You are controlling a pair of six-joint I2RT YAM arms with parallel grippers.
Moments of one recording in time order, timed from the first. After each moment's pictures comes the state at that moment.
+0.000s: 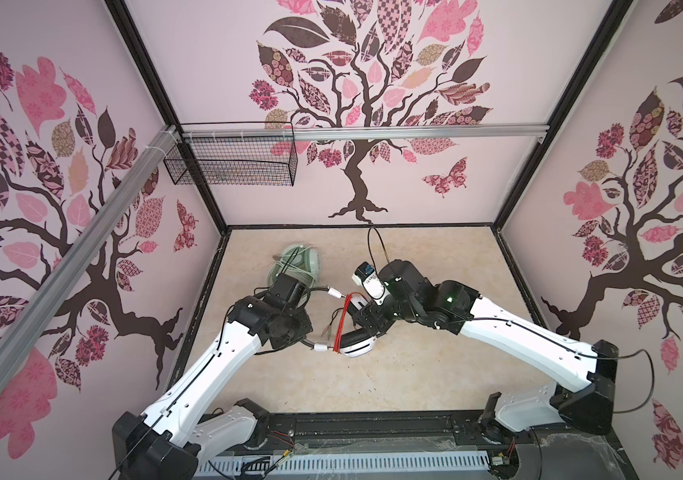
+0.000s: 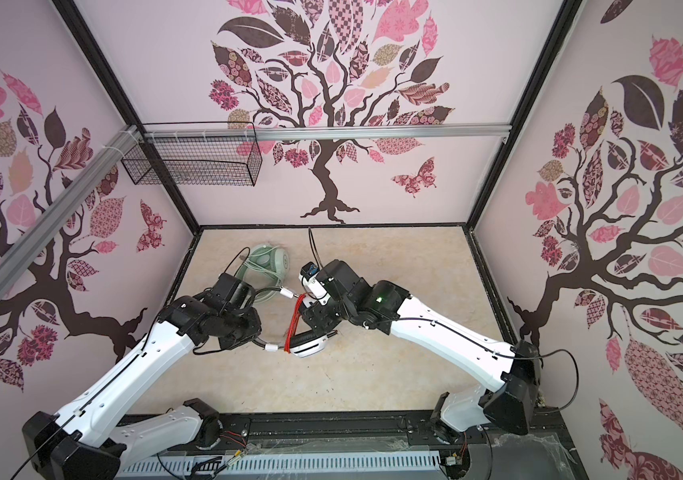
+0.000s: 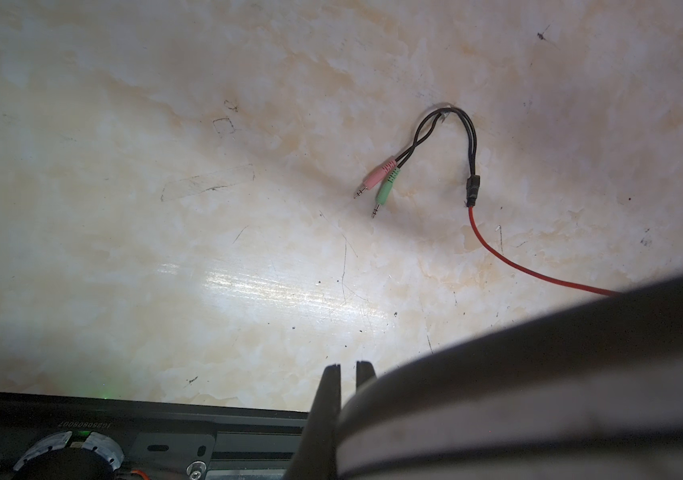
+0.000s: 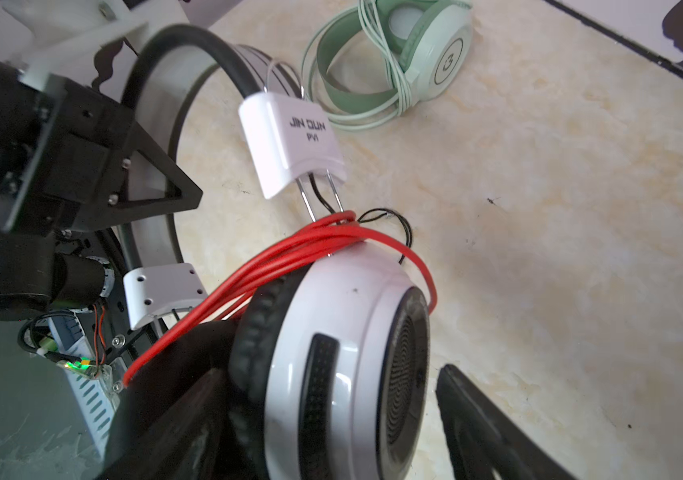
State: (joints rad) left arm -0.50 1.11 1.05 -1.13 0.03 -0.86; right arm 0.95 1.42 1.39 -0.76 -0.02 0.15
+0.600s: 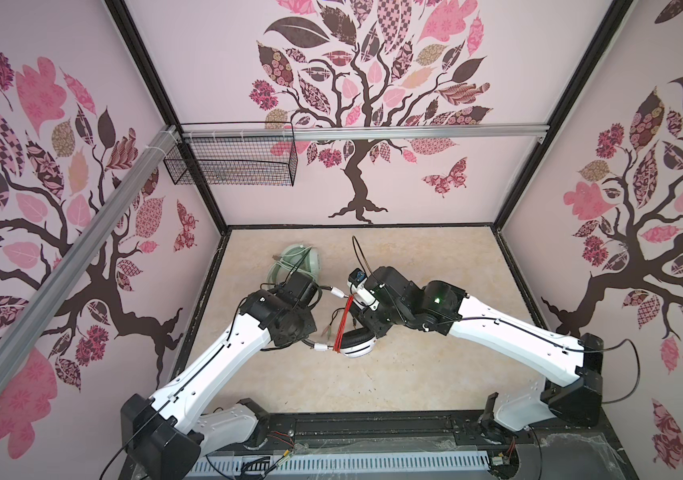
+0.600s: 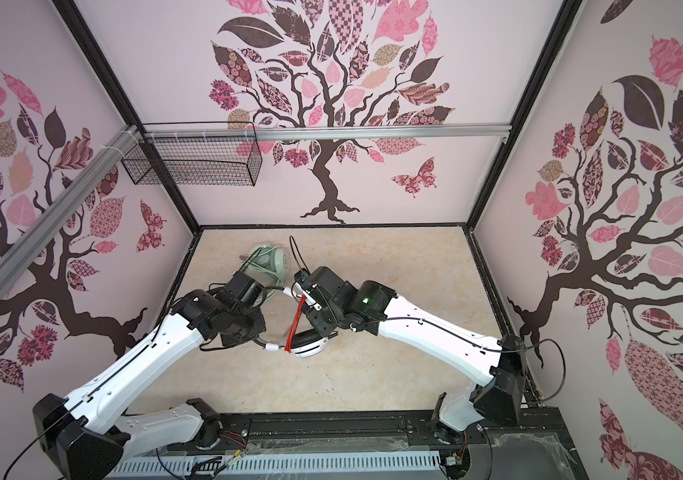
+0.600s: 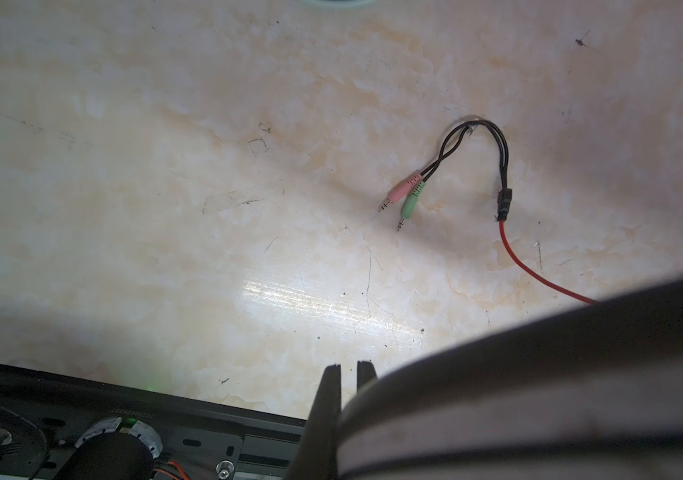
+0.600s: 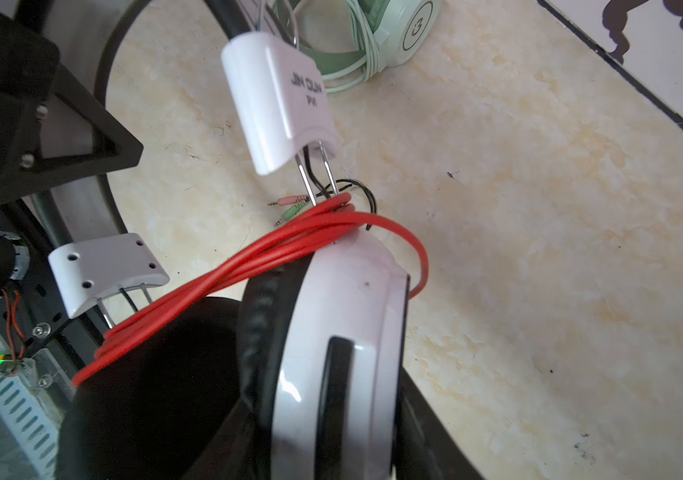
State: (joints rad) left arm -0.60 1.20 1.13 -1.21 -0.15 -0.91; right arm 1.03 1.49 1.48 -0.90 0.18 0.14
